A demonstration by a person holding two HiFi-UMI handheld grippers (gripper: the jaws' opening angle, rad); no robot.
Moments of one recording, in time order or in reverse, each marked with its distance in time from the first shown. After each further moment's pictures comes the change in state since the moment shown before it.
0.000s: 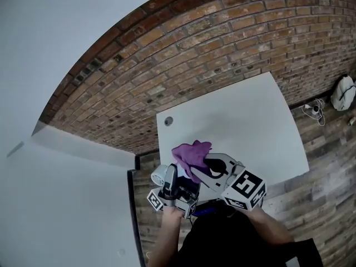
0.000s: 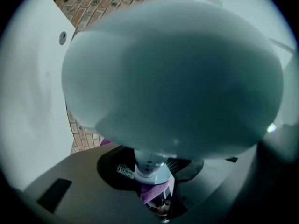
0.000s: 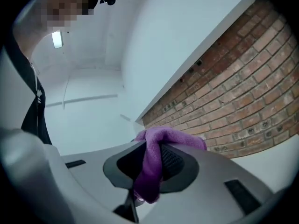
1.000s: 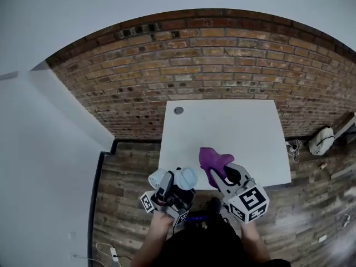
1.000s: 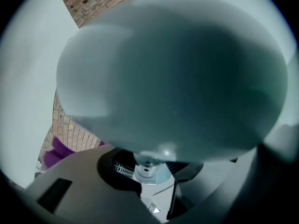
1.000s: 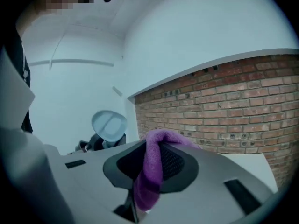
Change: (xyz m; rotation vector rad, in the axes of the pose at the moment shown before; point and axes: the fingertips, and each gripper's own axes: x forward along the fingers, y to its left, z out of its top) left arm -0.135 -0.118 0.012 -0.171 -0.119 -0.265; right arm 0.011 0.109 -0.048 -0.211 0.237 -0.269
